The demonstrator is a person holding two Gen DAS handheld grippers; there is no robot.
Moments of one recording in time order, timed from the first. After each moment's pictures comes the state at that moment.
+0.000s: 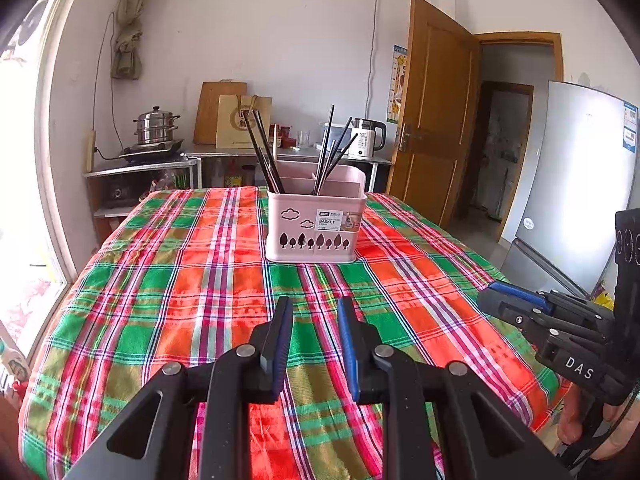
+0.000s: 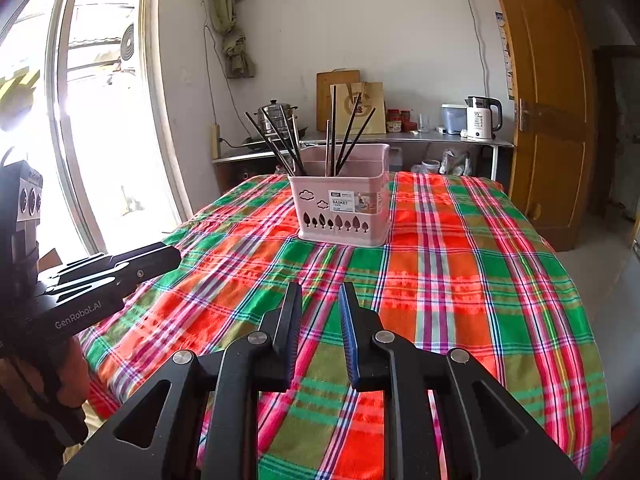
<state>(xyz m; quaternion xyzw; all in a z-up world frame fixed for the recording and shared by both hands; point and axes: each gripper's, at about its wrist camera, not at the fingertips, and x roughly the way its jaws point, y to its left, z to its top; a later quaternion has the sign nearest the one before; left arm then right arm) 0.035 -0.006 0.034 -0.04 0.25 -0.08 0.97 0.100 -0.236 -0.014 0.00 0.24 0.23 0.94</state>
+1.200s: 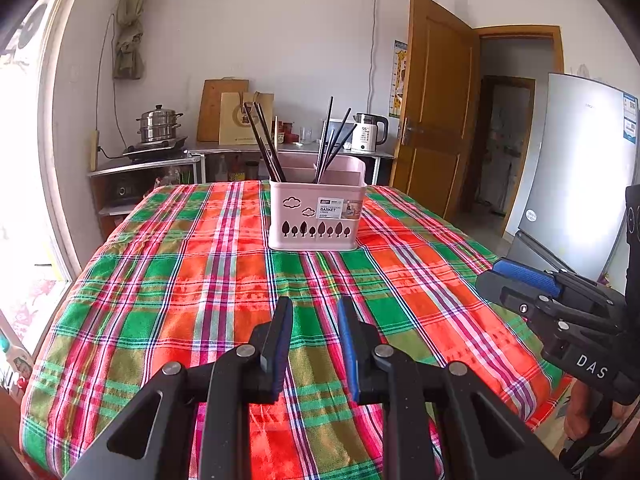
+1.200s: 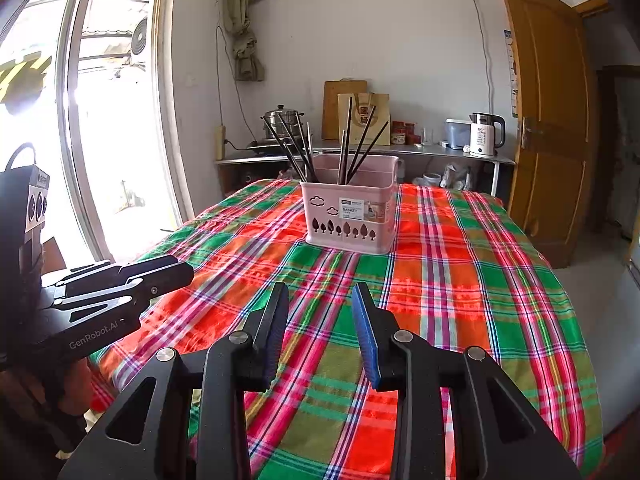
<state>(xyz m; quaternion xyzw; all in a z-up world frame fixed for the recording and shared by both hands) 0.026 -0.011 0.028 -0.03 0.25 -0.07 0.96 0.088 -0.224 -0.012 -0.02 0.22 0.24 0.95</state>
